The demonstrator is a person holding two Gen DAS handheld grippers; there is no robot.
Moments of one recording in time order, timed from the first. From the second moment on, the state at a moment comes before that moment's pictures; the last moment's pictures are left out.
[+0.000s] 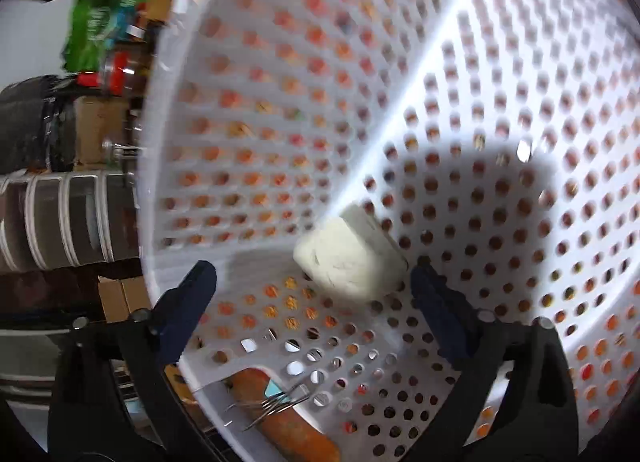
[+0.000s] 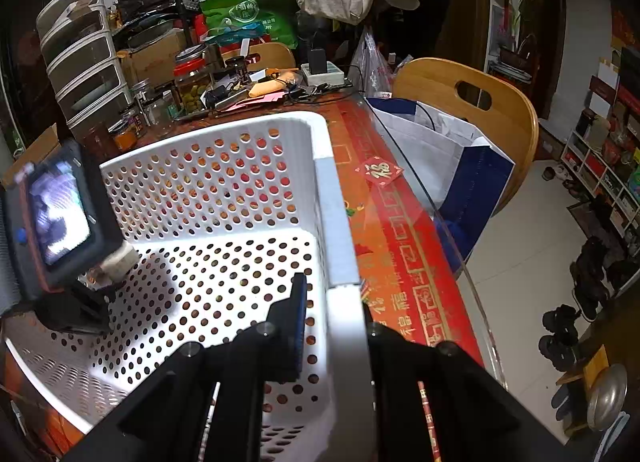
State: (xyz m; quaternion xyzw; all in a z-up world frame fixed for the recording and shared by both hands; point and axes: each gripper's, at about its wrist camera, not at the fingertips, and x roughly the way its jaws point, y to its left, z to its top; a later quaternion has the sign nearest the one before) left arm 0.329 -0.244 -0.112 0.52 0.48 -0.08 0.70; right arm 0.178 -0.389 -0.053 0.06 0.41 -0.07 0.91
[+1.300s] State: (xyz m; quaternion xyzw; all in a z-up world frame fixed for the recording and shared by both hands) left arm 0.171 -0.012 -0.140 0.04 0.45 -0.03 0.89; right arm 0.178 -0.389 -0.054 0.06 0.42 -0.08 0.90
